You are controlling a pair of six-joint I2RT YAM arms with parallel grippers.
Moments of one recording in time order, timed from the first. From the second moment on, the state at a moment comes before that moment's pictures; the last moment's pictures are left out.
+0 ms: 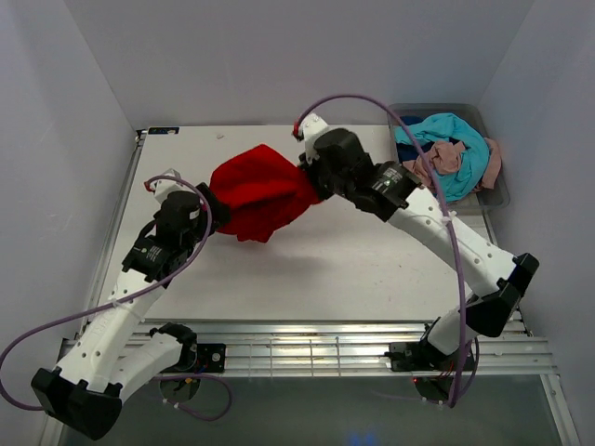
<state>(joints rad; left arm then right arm) -0.41 0.88 0.93 -0.62 -0.39 -0.74 0.89 1.59 1.90 -0.79 0.23 -0.01</state>
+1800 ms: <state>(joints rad) -0.47 1.75 1.00 -0.23 -0.16 -0.63 0.71 1.75 1.08 -0.52 0.18 0.32</state>
